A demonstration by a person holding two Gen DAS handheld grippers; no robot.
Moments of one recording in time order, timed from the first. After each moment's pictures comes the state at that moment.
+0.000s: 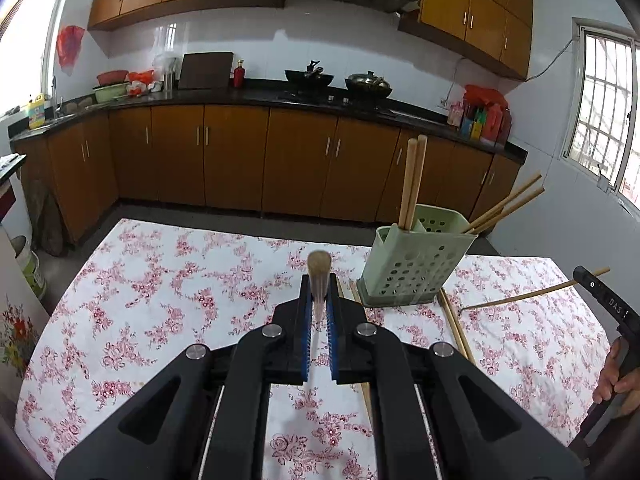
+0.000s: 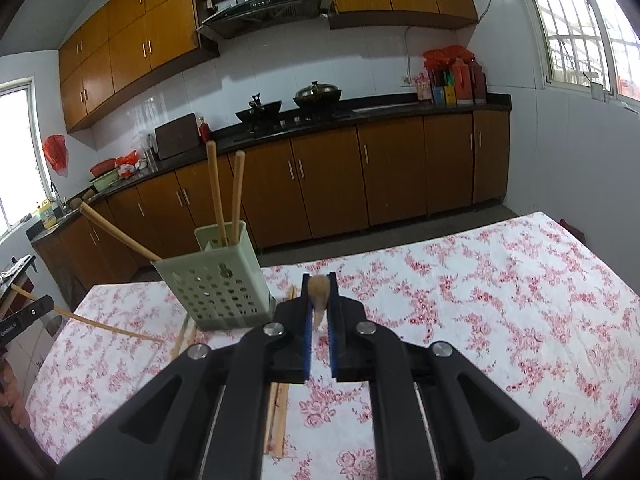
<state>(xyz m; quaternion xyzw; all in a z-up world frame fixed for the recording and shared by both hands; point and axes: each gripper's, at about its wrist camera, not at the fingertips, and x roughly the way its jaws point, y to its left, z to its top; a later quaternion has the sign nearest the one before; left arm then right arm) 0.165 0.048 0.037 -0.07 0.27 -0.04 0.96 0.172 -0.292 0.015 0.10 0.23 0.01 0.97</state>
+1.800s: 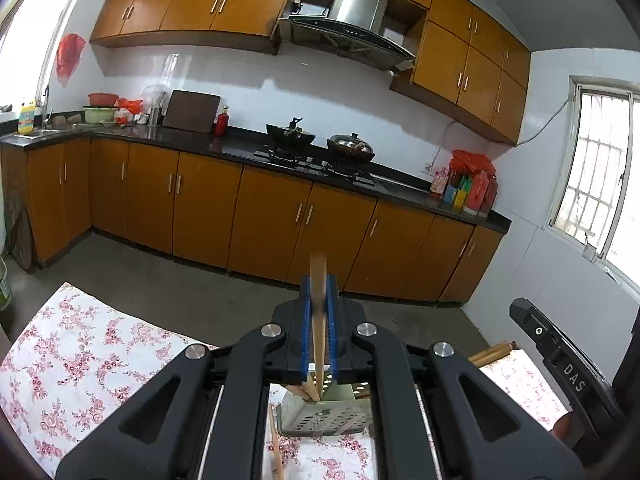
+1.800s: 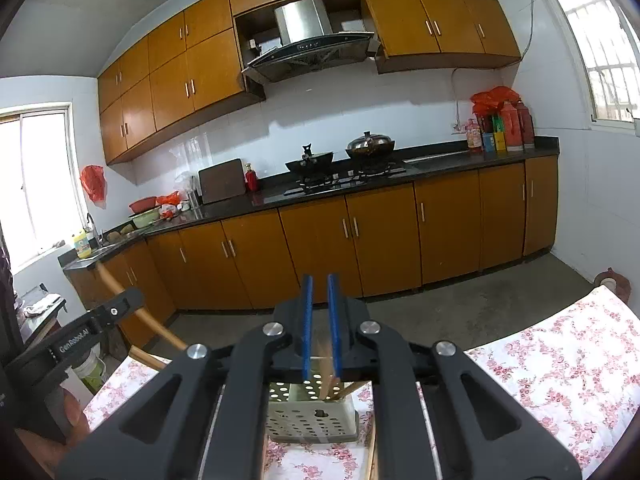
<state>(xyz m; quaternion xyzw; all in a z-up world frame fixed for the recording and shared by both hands) 0.249 -0.008 0.116 -0.13 0.17 -0.06 0.97 0.263 -0.229 0.107 0.11 0.14 0.08 0.98</state>
